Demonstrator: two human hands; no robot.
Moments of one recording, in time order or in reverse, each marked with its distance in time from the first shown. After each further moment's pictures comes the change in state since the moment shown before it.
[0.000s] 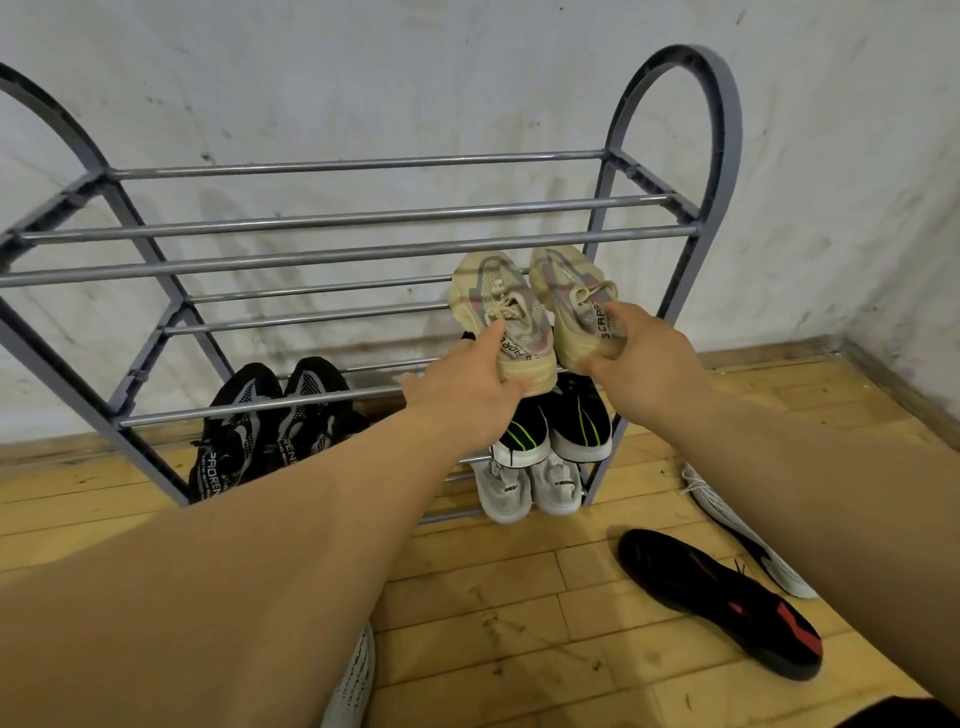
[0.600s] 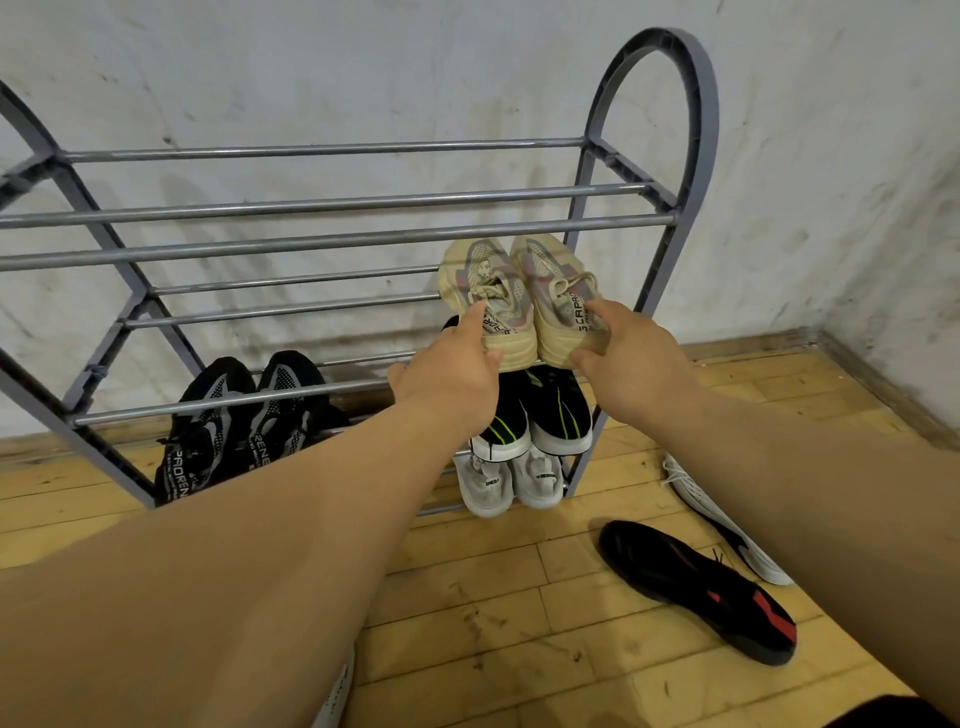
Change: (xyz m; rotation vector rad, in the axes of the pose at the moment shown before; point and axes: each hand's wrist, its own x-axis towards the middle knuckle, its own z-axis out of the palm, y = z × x) left_hand 0.009 0.012 0.012 -0.004 0.106 -0.025; right_hand -0.002 0.010 -0.004 -0.054 -0.023 -0.024
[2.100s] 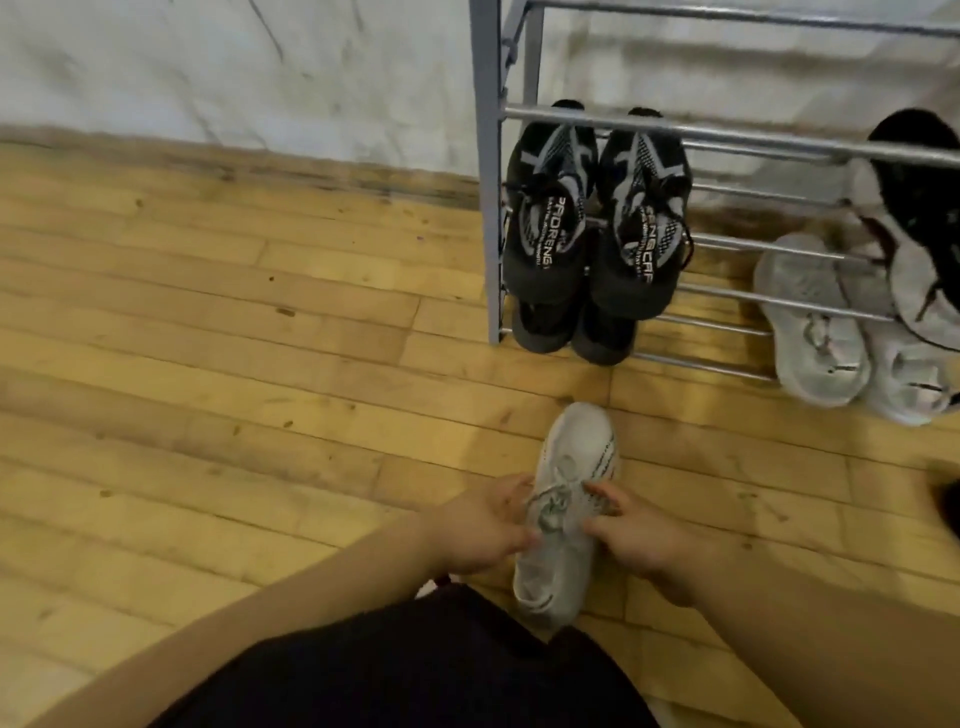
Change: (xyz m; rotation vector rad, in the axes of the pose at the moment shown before) left_hand -0.243 -0.377 0.086 -0.658 -0.706 -0.605; right_hand -0.221 -0.079 0.355 0.323 -1.142 0.586
